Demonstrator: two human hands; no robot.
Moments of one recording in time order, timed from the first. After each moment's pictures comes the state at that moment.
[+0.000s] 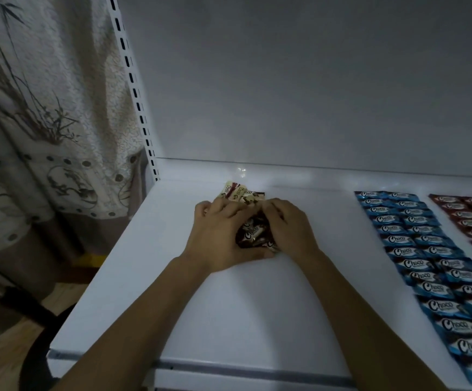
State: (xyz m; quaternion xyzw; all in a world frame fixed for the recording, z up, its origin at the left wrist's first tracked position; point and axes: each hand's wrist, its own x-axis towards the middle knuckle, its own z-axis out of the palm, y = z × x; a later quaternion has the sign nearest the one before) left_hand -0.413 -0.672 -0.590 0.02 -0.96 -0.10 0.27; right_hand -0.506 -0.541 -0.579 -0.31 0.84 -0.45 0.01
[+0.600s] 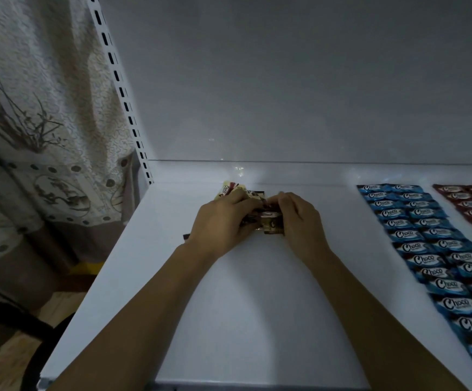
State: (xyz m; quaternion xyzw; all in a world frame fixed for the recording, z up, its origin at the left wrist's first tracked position) left_hand -0.440 -0.685 -0.579 -0.06 -0.94 -0.13 0.31; right_hand -0.513 -0.538 -0.583 -0.22 0.78 -0.58 0.00
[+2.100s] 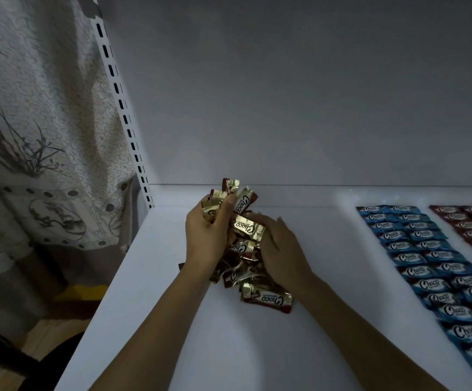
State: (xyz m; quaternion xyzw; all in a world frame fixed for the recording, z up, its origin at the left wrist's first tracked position) left_hand -0.438 -0.685 -0.552 0.14 -0.70 -0.58 0.39; right_hand -0.485 -0.563 -0.566 -0.34 0.80 -0.49 0.01
